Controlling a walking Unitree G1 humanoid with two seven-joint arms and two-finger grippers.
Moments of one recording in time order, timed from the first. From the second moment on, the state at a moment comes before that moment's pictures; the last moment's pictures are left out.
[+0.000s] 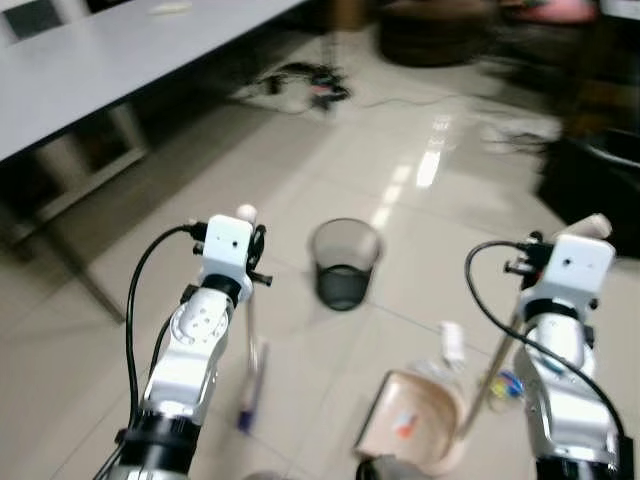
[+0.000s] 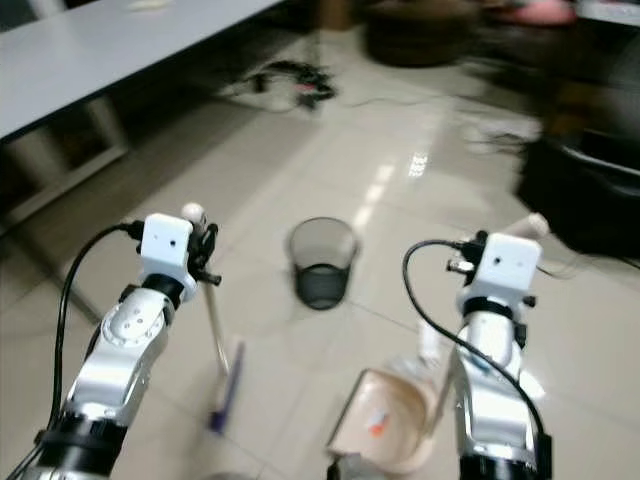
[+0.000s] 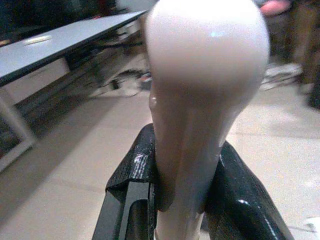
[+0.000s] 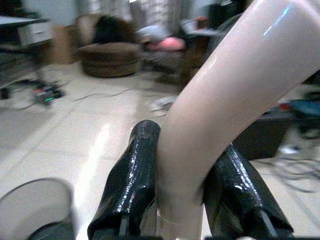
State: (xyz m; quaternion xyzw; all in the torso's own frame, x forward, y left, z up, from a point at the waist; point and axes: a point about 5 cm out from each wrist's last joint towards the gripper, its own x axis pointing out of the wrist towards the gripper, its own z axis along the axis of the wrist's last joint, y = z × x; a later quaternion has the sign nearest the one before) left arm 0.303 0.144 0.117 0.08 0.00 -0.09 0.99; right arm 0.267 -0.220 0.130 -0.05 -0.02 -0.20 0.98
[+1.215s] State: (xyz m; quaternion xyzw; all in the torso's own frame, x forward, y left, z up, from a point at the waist) left arm 0.307 0.140 0.126 0.08 -0.03 -0.12 0.99; right arm 0.260 -0.216 0.125 -0.06 0.00 -0.21 0.98
